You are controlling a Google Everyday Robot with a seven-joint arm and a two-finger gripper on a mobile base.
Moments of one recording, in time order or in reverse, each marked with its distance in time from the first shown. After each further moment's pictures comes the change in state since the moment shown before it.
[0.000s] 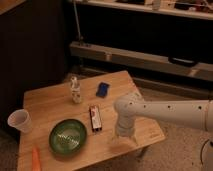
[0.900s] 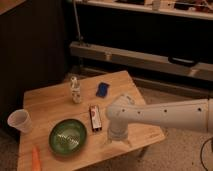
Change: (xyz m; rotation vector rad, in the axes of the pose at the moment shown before) arm -0.042 -0.075 -0.017 -0.002 0.120 -0.212
